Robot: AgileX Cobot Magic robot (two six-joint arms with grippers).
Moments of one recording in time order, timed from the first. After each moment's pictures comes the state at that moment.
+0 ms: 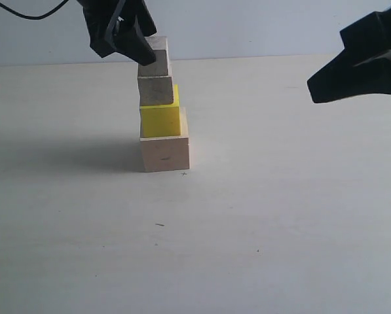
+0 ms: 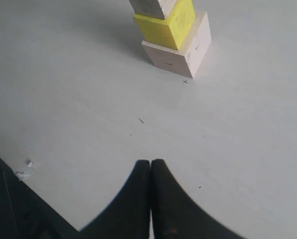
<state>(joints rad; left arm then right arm) -0.42 1.96 -1.88 -0.41 1.20 1.28 0.37 1.07 -1.02 0.49 1.02 -0.22</state>
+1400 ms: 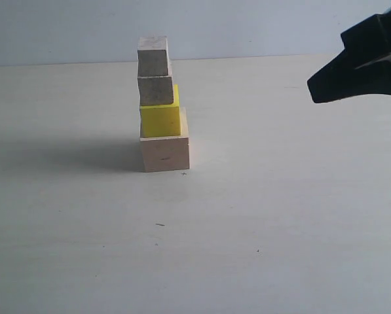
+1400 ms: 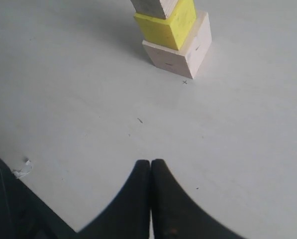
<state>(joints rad) -0.42 1.65 -1.88 -0.33 1.22 1.15 0.37 1.07 -1.02 0.49 1.03 -0.24</state>
